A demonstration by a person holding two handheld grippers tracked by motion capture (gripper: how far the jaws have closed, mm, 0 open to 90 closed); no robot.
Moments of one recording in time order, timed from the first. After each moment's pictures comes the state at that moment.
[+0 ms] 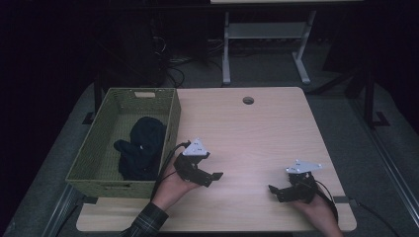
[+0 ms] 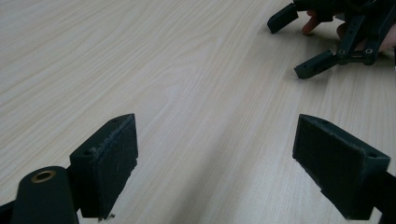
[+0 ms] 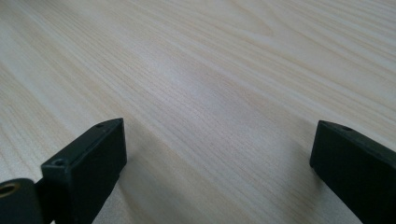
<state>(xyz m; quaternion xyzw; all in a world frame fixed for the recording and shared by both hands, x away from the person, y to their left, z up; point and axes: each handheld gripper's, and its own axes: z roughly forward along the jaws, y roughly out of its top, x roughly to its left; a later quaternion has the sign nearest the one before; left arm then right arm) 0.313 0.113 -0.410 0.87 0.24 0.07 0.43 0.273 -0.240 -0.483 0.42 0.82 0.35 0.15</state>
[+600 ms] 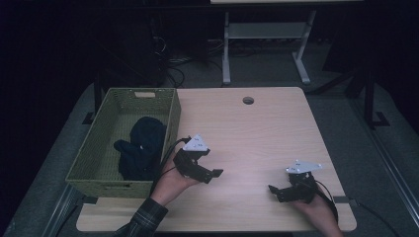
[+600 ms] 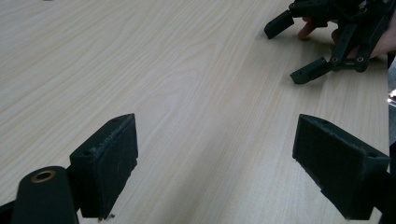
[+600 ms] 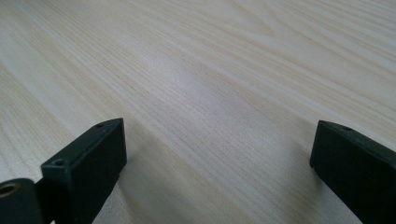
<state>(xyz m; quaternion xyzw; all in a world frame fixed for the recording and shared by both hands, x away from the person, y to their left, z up) 0.318 0.111 -0.394 0.87 0.23 0.07 0.43 0.273 -0.240 -0.483 0.42 0.82 0.35 0.15</state>
